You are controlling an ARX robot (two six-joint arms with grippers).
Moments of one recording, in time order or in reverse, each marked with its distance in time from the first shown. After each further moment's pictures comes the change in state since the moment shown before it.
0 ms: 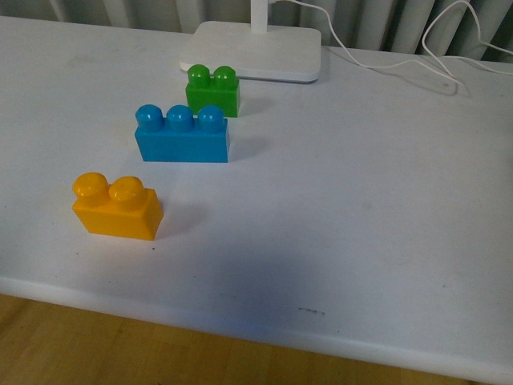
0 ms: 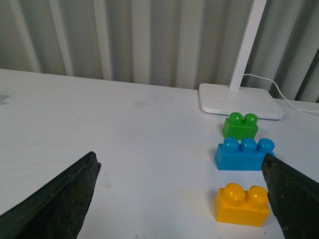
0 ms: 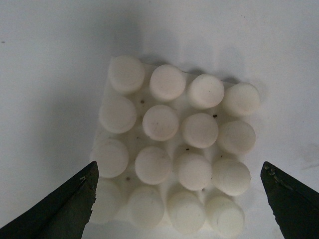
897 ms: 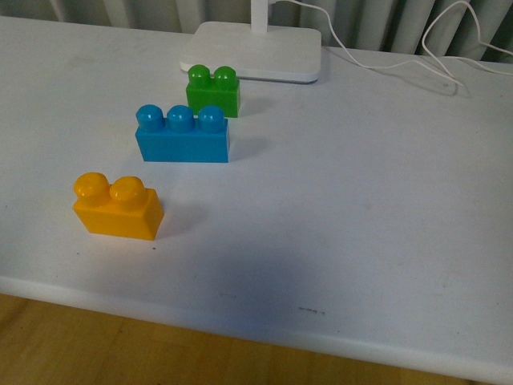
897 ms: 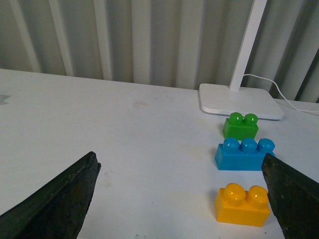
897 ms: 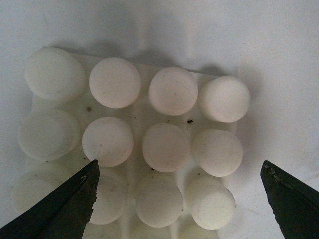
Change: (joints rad) left arm 0.000 0.000 0.000 0.000 0.000 0.000; right arm -0.080 0.198 0.137 -0.077 -0.032 -0.002
